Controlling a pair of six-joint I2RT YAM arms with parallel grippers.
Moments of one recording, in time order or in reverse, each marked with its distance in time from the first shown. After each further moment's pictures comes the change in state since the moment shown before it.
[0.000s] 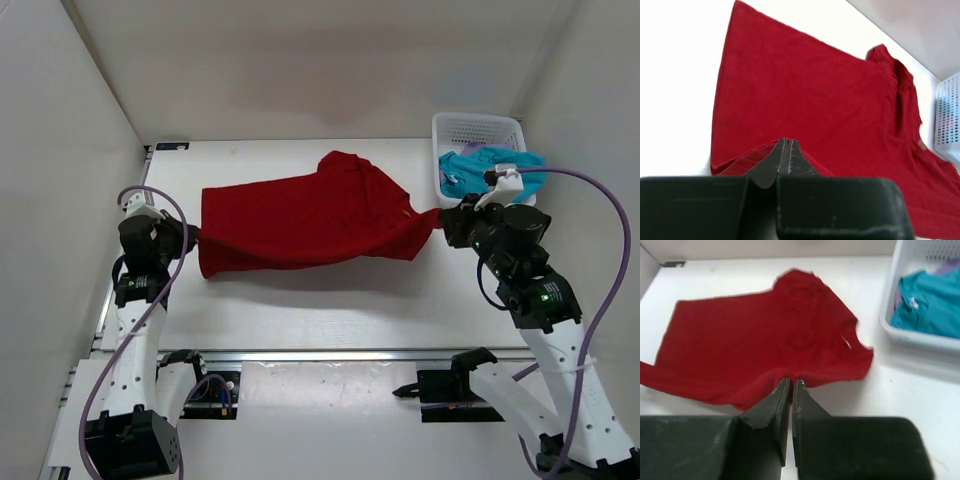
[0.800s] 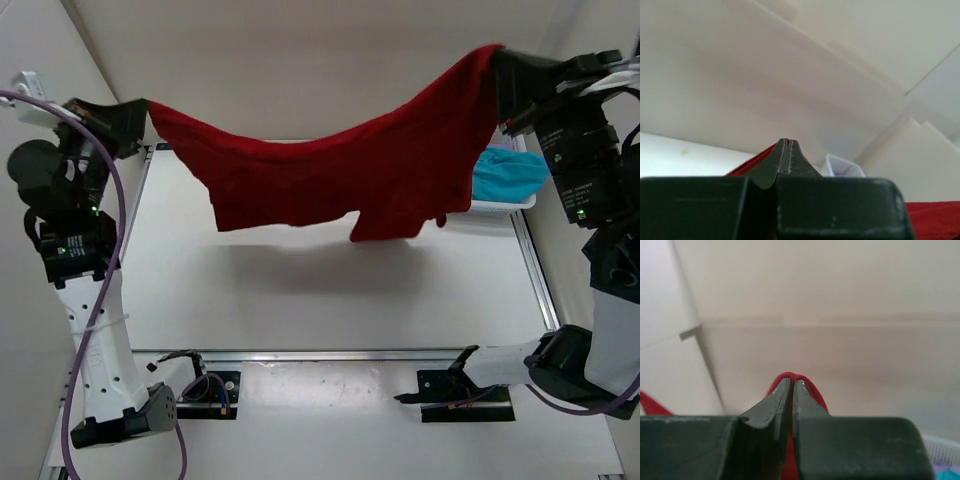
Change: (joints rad) left arm 0.053 0.229 0.893 -0.027 0.177 -0.155; right arm 0.499 0.559 1.333 -0.084 0.428 -0.248
